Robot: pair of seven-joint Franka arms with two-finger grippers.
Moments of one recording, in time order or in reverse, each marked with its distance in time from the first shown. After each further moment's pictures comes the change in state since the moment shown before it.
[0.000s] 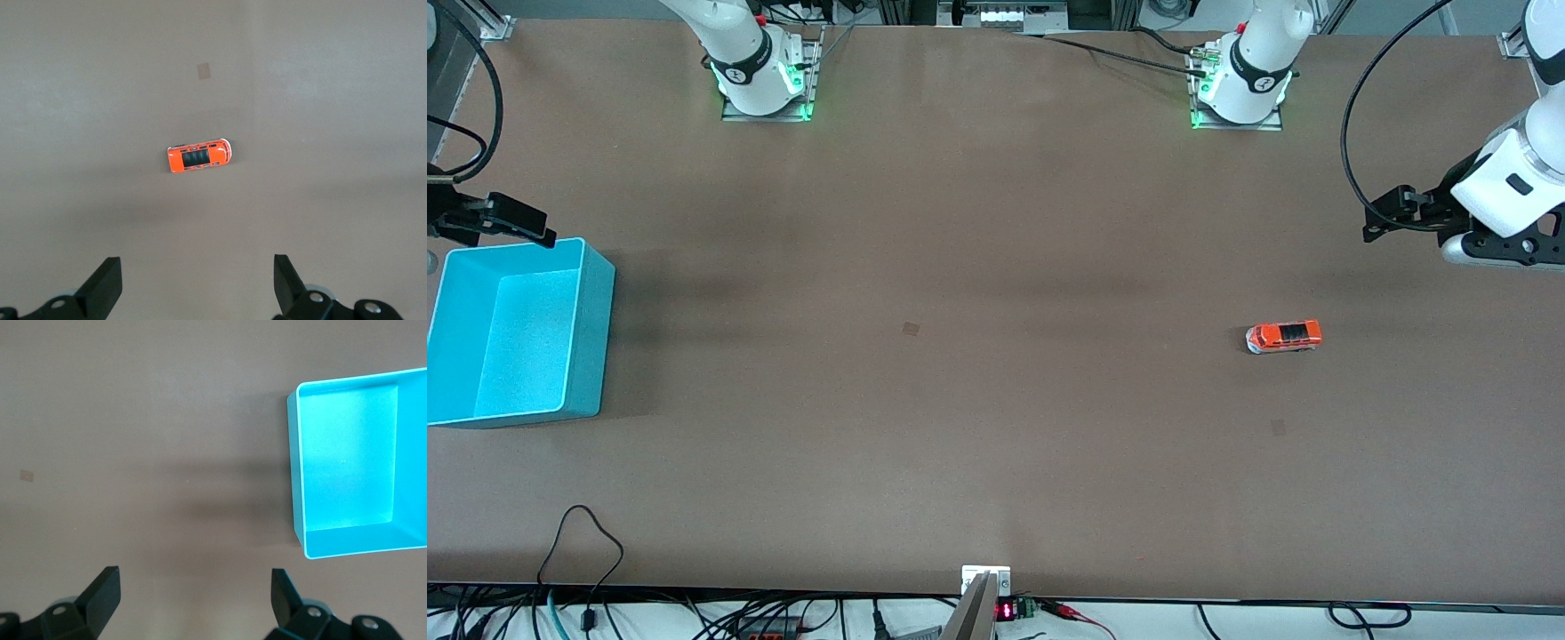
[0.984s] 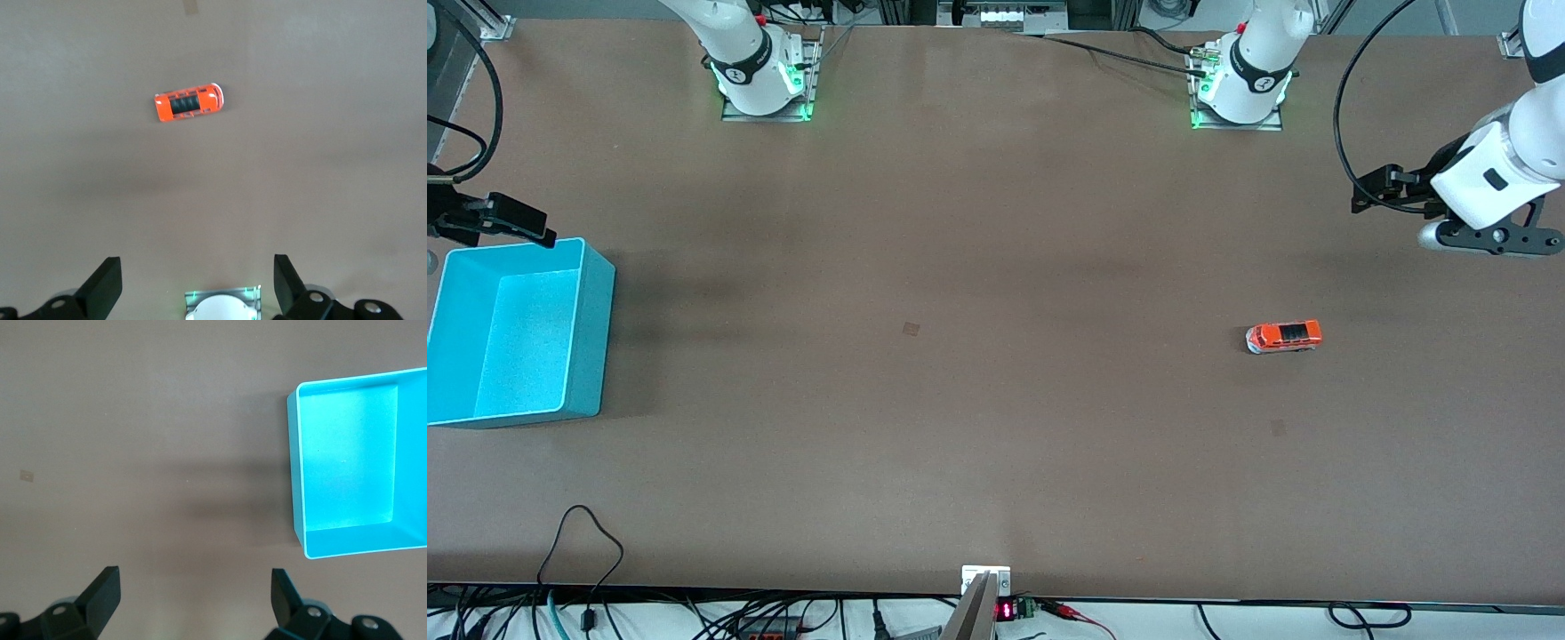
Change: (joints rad) left arm -0.013 0.008 -0.006 0.017 -0.002 -0.186 0.033; right arm 0.000 0.000 0.000 0.000 0.000 0.000 0.001
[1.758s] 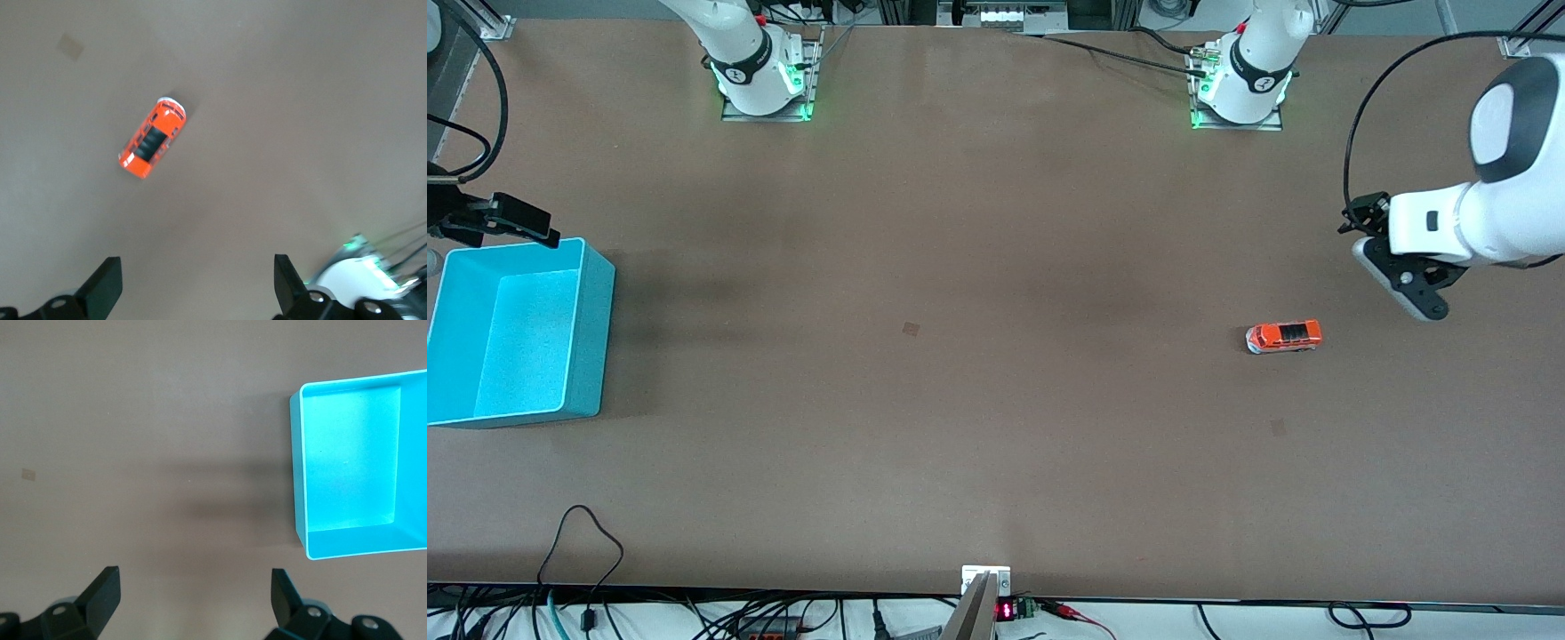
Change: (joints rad) left arm 0.028 0.147 0.006 -0.086 0.021 0.200 0.811; right arm 0.007 0.001 0.001 0.000 0.000 0.000 0.000
